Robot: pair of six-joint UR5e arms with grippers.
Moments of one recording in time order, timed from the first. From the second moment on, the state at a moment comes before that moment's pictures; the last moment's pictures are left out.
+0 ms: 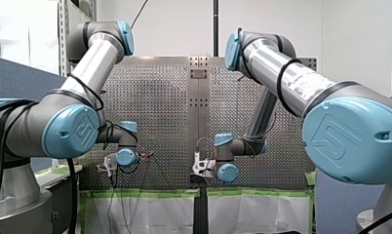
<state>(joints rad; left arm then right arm) -0.06 -2.32 -1.97 -2.16 -1.75 -1.83 2.22 -0.57 1.54 -0.87 1.61 1.65</state>
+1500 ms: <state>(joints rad) 0.01 -2.32 -1.91 -2.32 -1.74 -1.76 2.15 -0.57 1.36 -0.68 1.60 1.63</state>
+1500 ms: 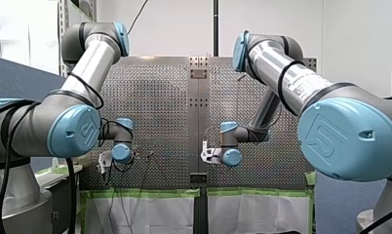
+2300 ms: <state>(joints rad) 0.01 -2.31 -2.01 -2.45 -1.53 -1.77 2.15 -0.57 1.36 -0.67 1.60 1.63</state>
